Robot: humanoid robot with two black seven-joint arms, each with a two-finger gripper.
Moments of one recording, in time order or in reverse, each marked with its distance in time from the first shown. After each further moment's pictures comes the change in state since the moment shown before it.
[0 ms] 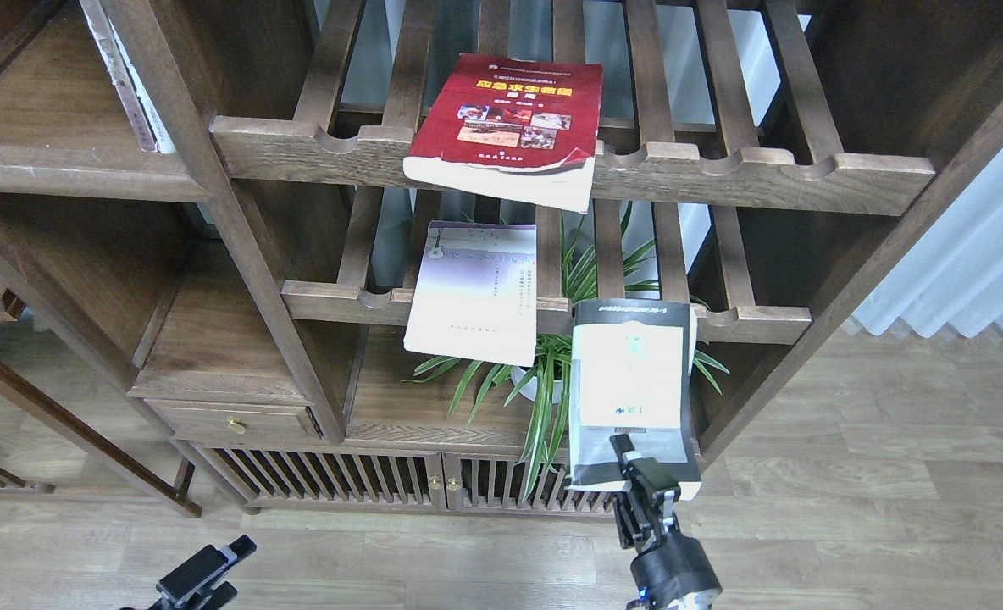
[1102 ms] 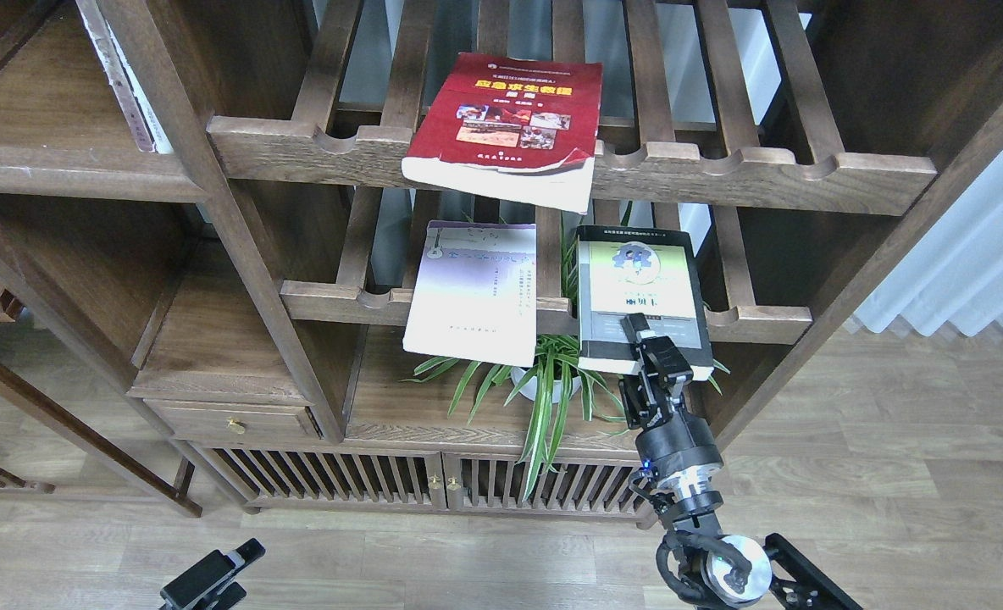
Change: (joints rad) left arm 0.054 0.019 -0.036 -0.094 0.087 0.000 0.004; right arm 0.317 0.000 0.098 -0.051 0.058 0.001 0.014
